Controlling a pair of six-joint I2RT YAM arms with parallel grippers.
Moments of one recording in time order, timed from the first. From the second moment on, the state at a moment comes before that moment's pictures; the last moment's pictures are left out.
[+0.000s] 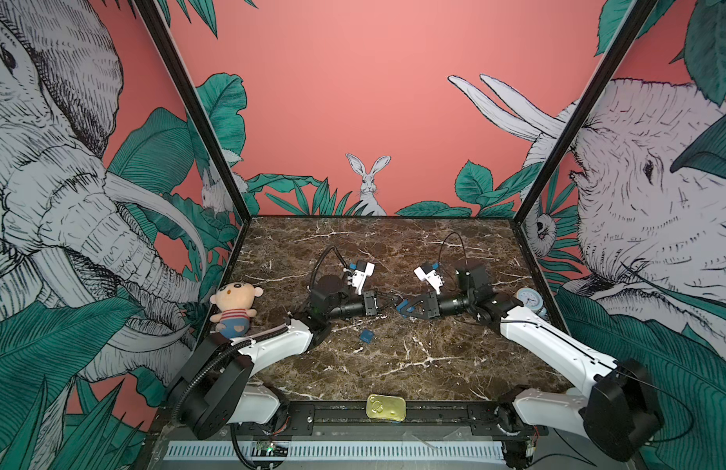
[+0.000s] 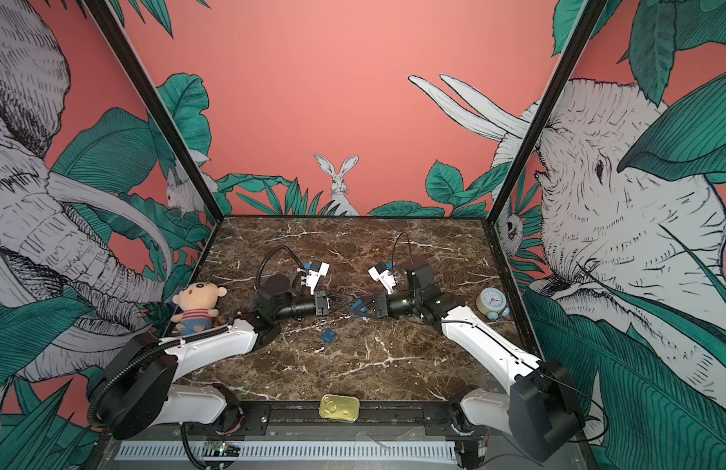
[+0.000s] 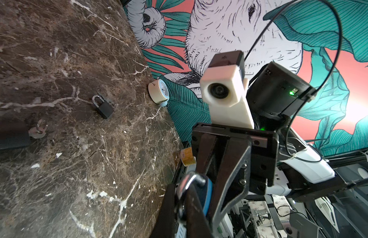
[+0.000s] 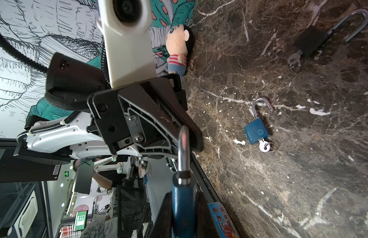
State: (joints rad) left arm -0.69 1.34 0.56 0.63 0.72 -0.99; right arm 0.52 1.24 0.82 -0.23 -0.95 0.64
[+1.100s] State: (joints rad) left arm -0.78 1.27 0.53 0.54 0.40 -1.00; right arm 0.49 1.38 0.88 -0.24 -1.02 0.51
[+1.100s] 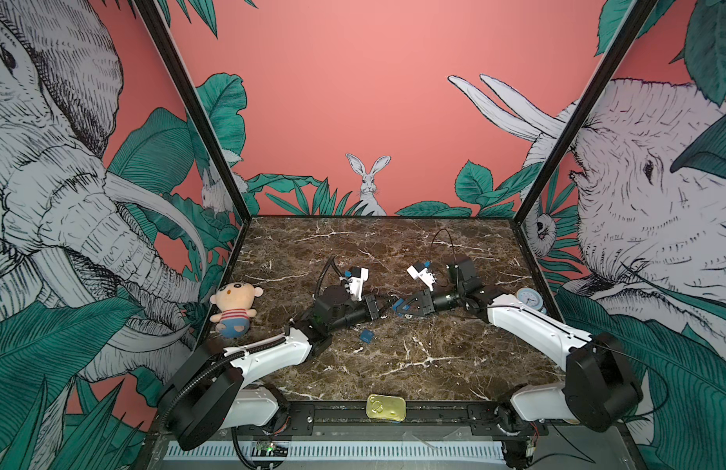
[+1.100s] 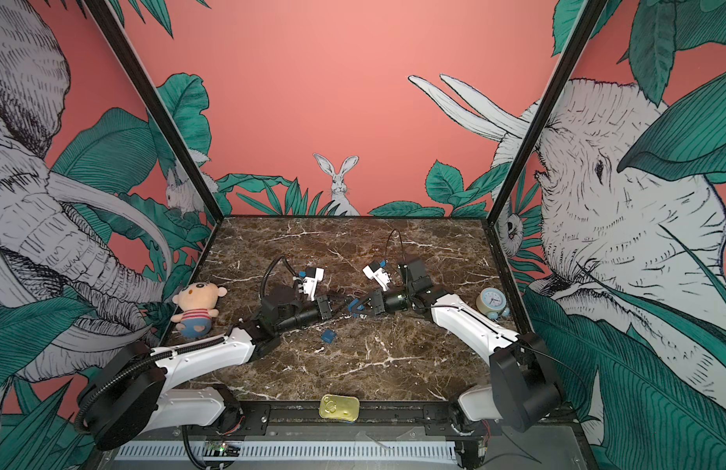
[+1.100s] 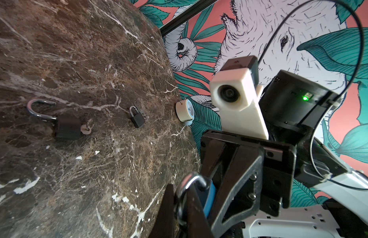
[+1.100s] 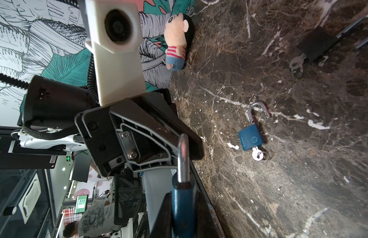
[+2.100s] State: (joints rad) left arm -0.69 1.29 0.71 0.42 0.62 -0.84; right arm 0.48 1.26 0.87 -0.06 -0.85 0.54
